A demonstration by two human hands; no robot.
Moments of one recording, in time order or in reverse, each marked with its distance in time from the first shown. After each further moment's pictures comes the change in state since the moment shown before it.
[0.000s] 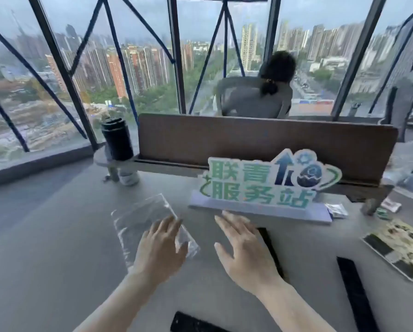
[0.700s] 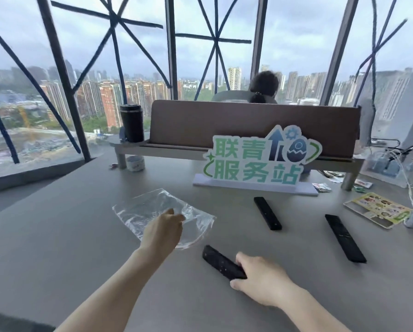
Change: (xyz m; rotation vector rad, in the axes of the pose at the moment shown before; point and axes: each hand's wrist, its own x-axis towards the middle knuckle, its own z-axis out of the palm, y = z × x) left_hand -0.088 -0.036 0.026 -0.116 0.067 0.071; right_hand -0.144 -0.019 0.069 -0.146 -0.415 0.338
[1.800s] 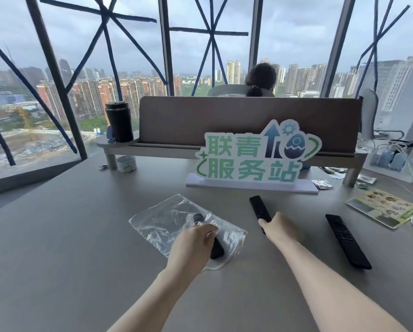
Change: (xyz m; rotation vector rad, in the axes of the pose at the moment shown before) left_hand -0.004 0.082 0.037 -0.330 -0.051 -0.065; right_hand 0.148 0.108 -0.034 0.153 0.498 0.472
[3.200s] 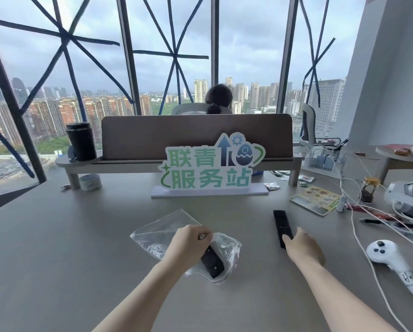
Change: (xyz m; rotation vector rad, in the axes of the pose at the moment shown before) left_hand -0.013 0.081 0.016 -0.141 -0.191 0.058; right_hand -0.049 0.142 -0.080 0.129 0.094 0.270
